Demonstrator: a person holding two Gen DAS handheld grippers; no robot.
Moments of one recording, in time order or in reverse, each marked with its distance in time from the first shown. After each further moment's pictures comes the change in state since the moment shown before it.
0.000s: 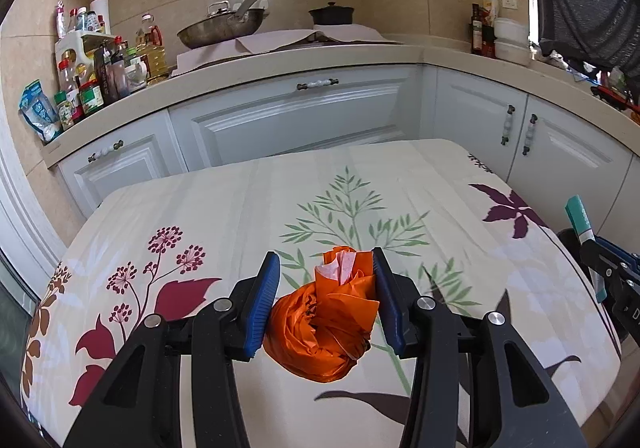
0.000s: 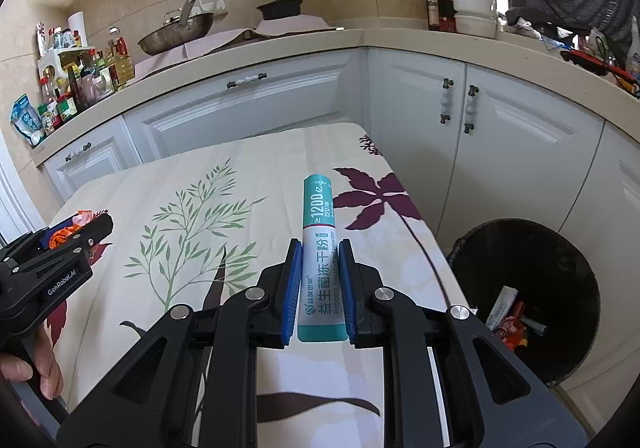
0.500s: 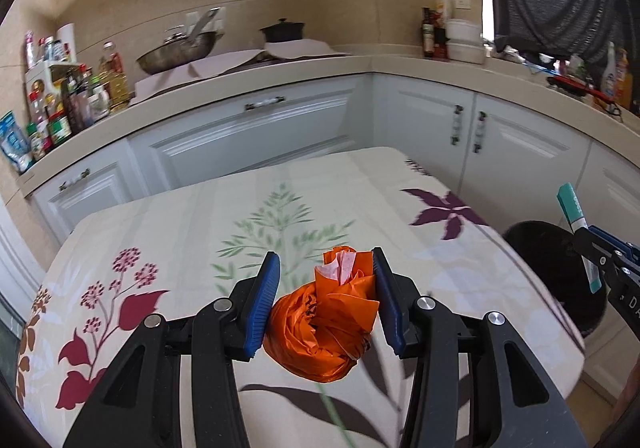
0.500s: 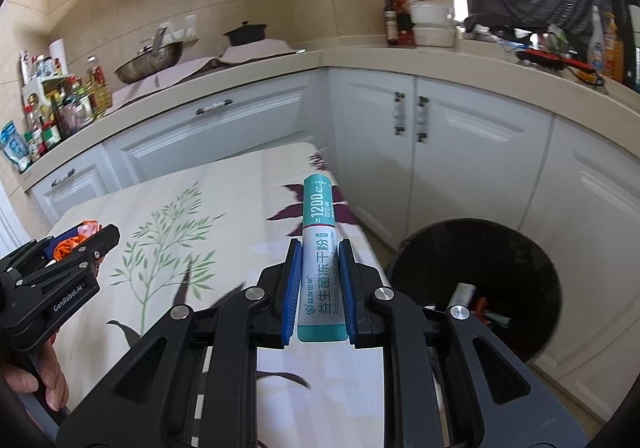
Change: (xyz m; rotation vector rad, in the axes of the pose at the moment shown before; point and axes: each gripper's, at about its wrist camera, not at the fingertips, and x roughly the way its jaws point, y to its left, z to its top) left arm -0.025 -0.061 0.004 0.078 -0.045 -0.112; right arm -0.045 -0.050 -0.006 0.068 -0.071 -0.097
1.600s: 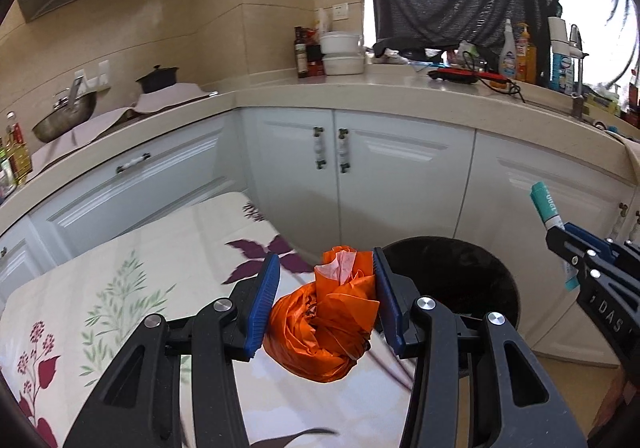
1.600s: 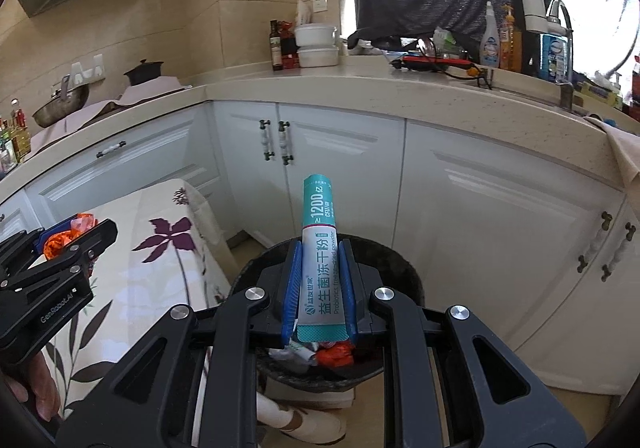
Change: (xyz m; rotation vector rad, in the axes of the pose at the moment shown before) left arm -0.005 -0.159 0.033 0.175 -0.094 -0.288; right arm -0.042 -0.125 0.000 0.104 -0.079 -0.290
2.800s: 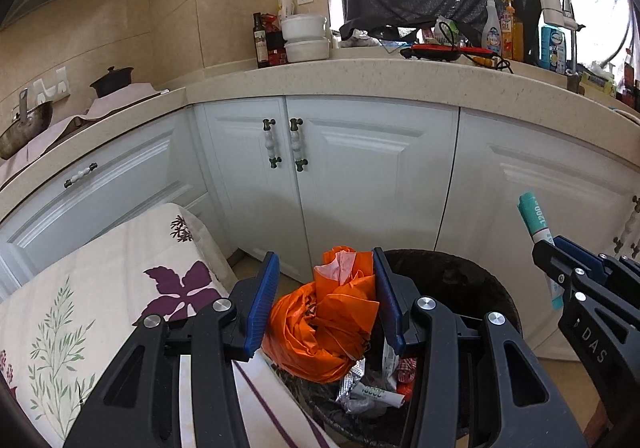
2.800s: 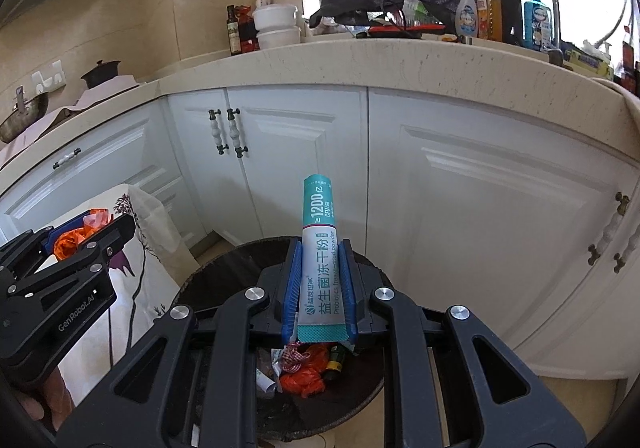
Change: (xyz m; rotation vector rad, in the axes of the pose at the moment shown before) left arm 0.087 -0.057 0.014 0.049 0.032 -0.053; right arm 0.080 -0.042 -0.002 0.071 0.044 -0.068
